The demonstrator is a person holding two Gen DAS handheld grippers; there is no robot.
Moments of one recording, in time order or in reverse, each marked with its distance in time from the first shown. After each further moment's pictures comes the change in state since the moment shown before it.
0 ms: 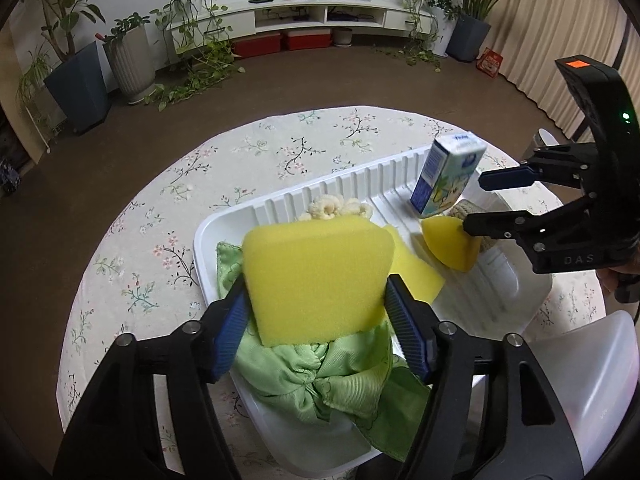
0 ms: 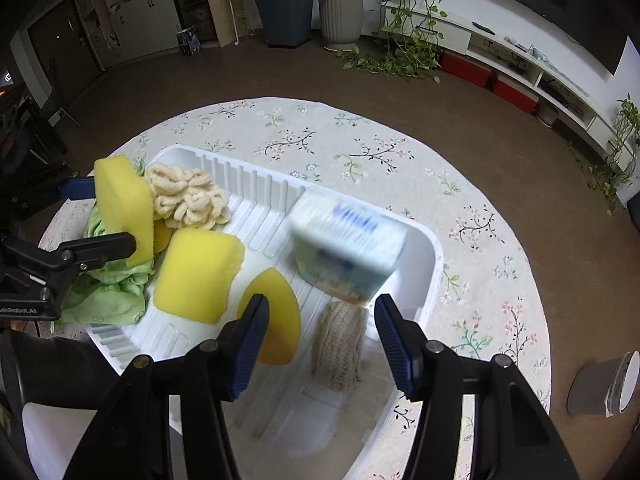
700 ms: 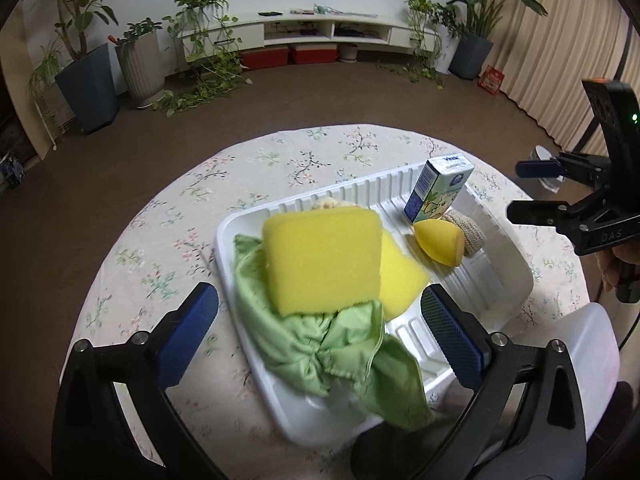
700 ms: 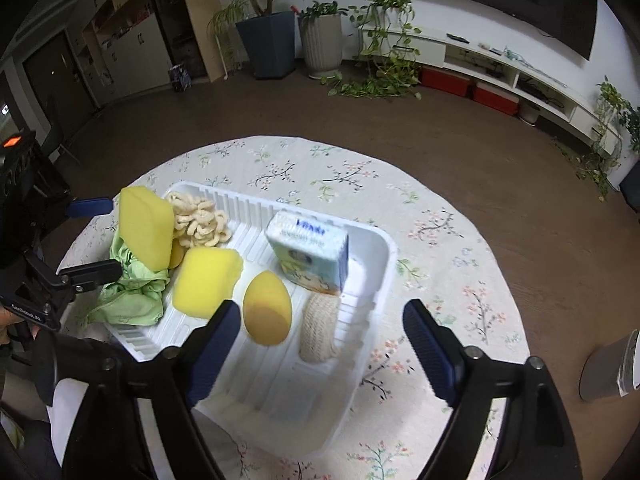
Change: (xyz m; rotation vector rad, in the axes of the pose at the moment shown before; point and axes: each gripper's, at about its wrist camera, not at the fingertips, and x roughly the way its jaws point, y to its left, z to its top) left arm -0.040 0.005 -0.014 -0.043 -0.069 -0.002; right arm -0.050 -0.023 -0.017 0.091 -0.108 0.009
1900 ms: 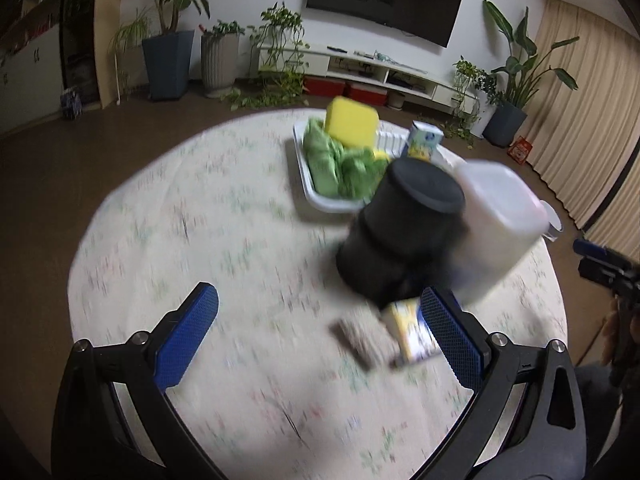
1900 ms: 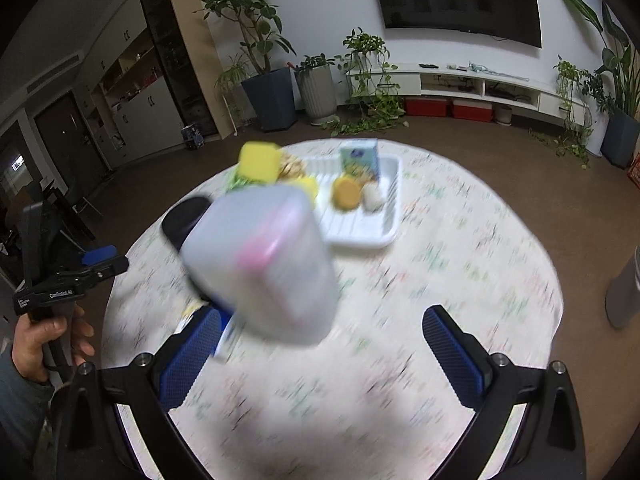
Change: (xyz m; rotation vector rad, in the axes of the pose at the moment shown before) left arm -0.126 -0.020 -0.200 -0.257 -0.168 0.071; right arm -0.134 0.080 -0.200 0.131 -0.224 0.053
